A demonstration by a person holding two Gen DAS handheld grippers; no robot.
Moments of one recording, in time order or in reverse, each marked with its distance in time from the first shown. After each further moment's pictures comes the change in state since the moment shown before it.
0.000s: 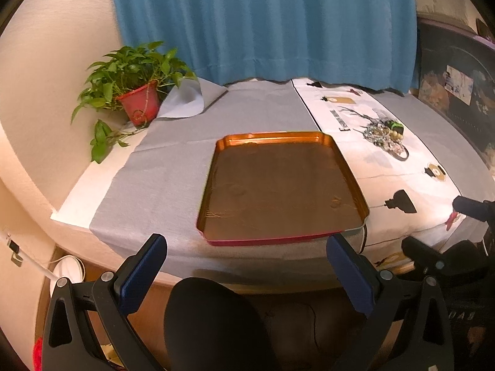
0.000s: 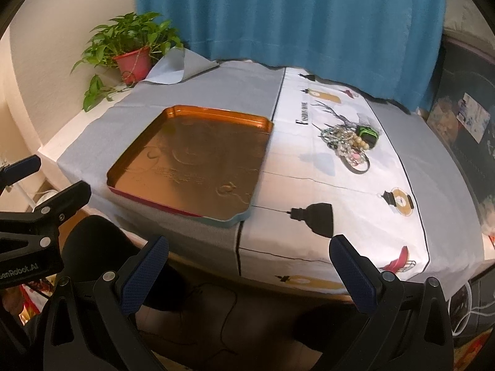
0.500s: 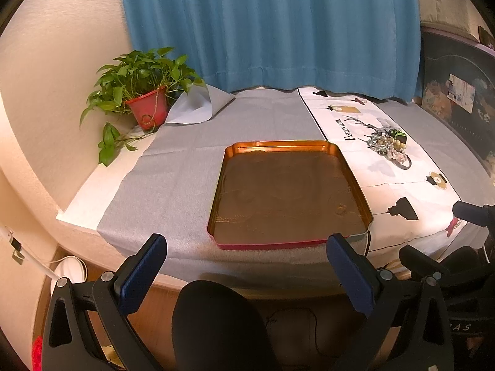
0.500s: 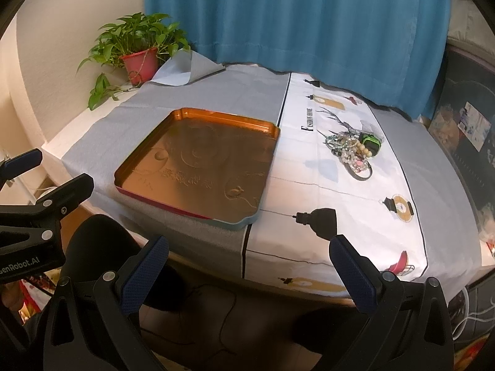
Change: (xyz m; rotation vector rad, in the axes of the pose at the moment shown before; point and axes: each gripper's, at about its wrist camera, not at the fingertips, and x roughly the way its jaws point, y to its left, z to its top) left arm -0.016 0.018 -0.009 -0.032 -0.052 0.019; right arm -0.011 0.017 0.003 0.022 -0.115 0.079
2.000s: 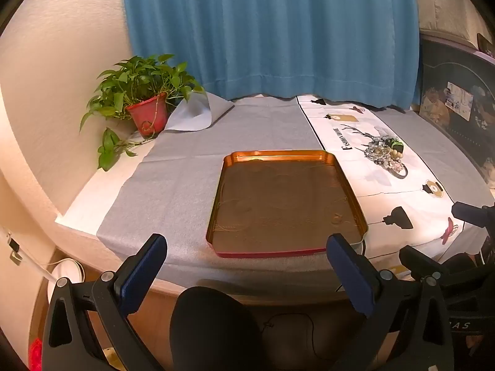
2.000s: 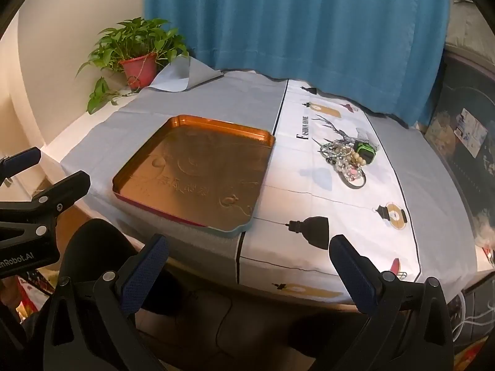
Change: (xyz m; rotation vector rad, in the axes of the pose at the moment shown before) left arm 0.006 -0.011 0.015 -0.003 -0.022 -0.005; right arm -0.006 -0.009 0.009 -0.016 0.018 -0.025
